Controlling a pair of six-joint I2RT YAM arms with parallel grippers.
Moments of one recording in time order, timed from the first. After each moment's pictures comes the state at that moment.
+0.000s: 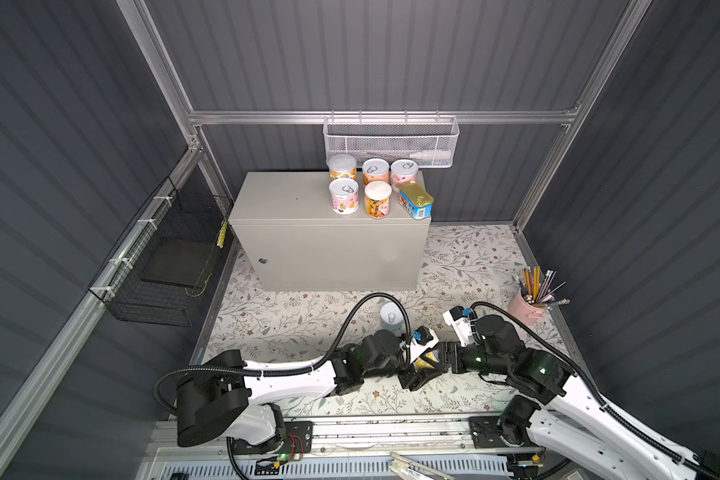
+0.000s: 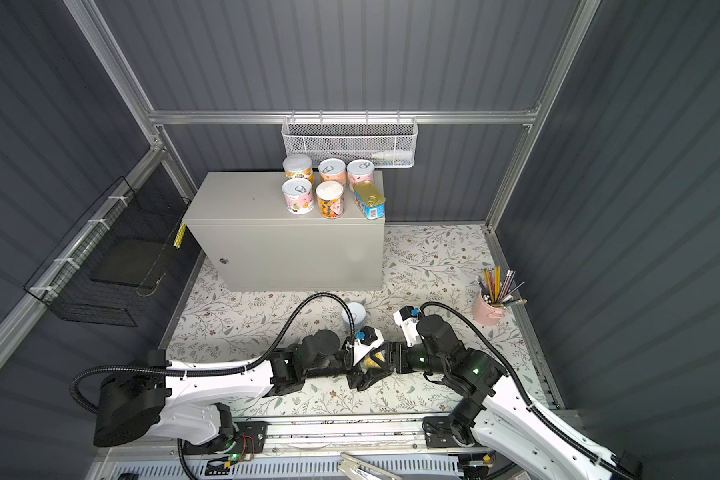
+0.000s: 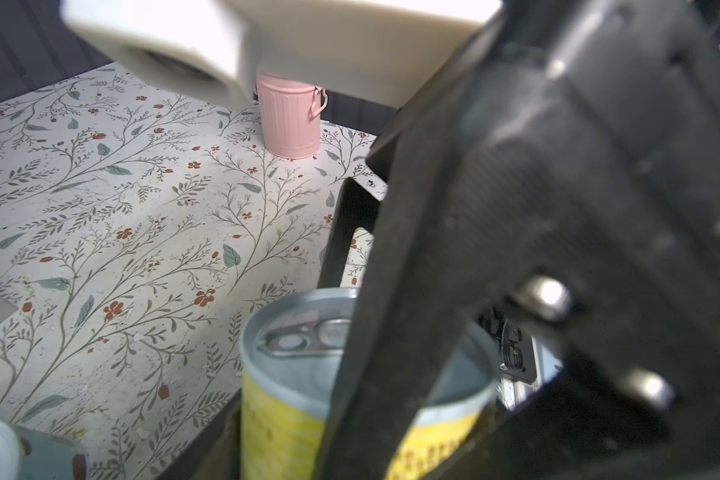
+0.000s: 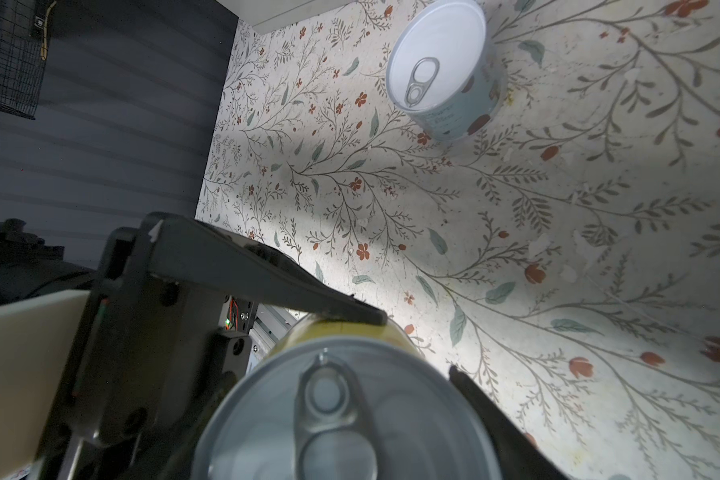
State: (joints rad) left arm -1.22 1.40 0.69 0.34 0.14 -0.09; right arm 0.73 0.66 0.57 -0.58 -0.34 0.72
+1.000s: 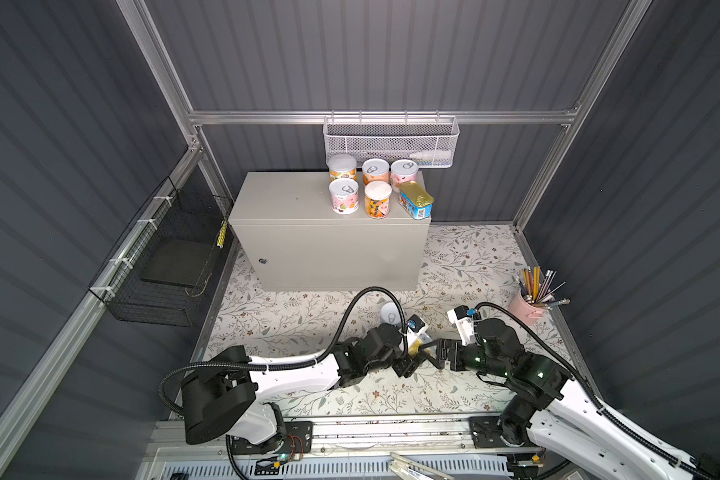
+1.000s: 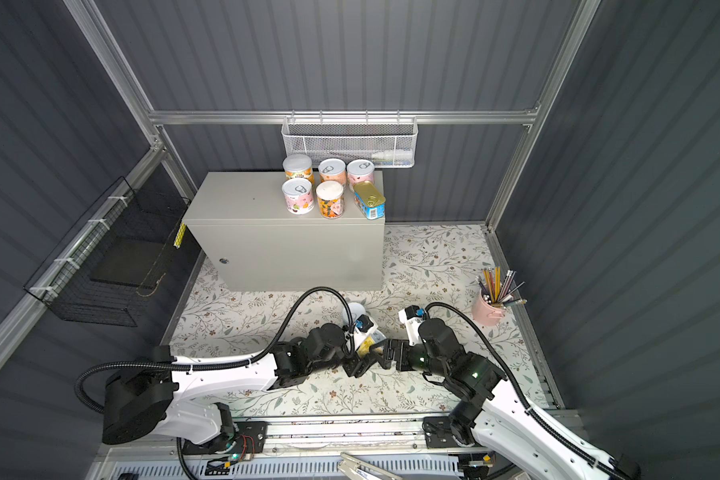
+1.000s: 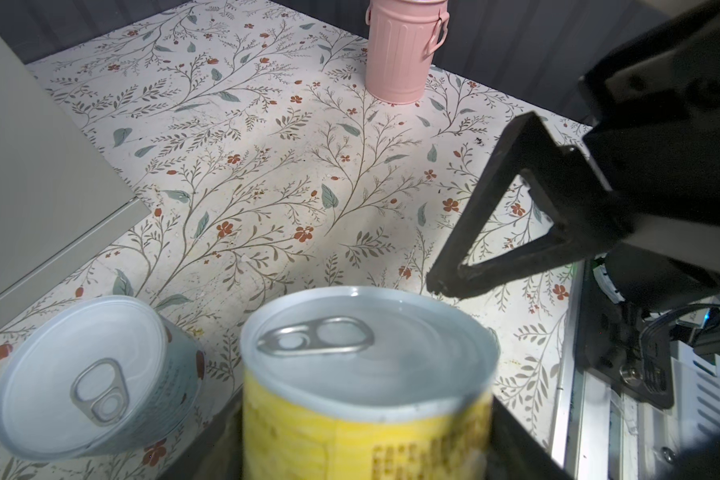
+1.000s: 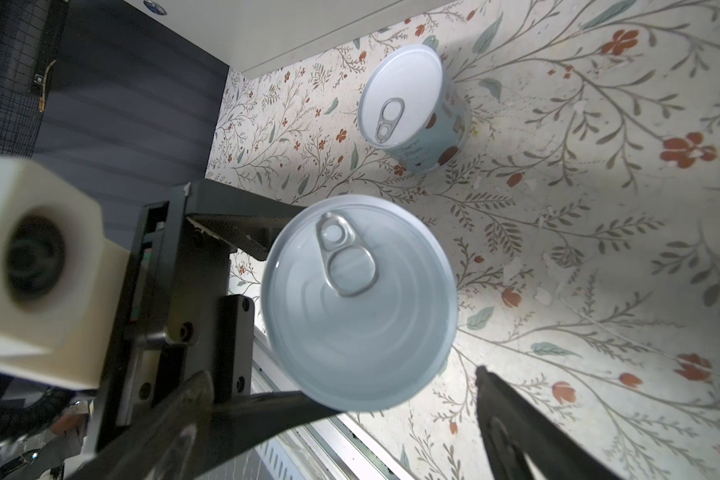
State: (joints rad) left arm -1.15 1.44 0.74 0.18 -0.01 -0.13; right arm 0.72 0.63 0.51 -0.49 -0.26 0.76
